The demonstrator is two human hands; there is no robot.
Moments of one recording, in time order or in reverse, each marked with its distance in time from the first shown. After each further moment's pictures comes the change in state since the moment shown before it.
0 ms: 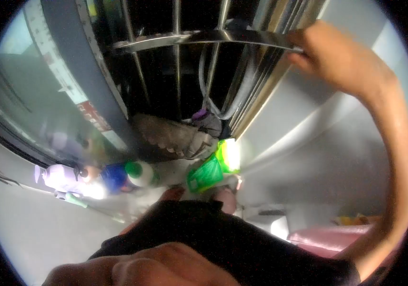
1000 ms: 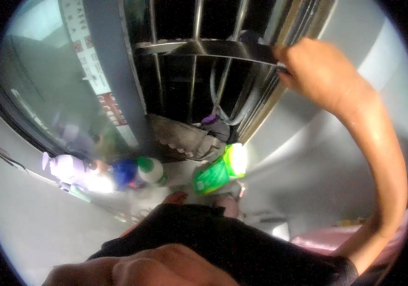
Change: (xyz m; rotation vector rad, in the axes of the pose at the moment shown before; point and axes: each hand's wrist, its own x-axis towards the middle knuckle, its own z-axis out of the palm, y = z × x) left_hand -0.048 0.039 -0.013 -0.157 -0.033 0.165; right_hand -0.008 -0.041 -0.012 -0.009 0.073 -0.048
